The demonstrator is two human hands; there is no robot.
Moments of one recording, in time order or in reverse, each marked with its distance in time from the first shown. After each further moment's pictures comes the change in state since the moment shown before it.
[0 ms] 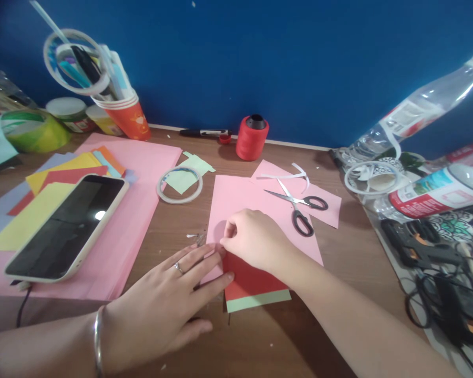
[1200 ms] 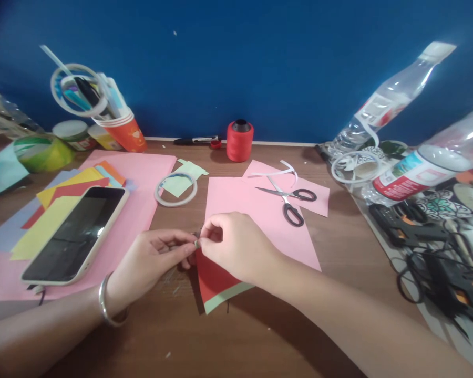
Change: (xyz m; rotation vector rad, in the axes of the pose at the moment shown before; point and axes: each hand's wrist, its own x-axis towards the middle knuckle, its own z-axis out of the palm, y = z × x) left_hand 0.014 -0.020 -0.011 -1.168 0.310 -0.691; right_hand -0.022 -0.023 0.006 0.307 0.115 -0.143
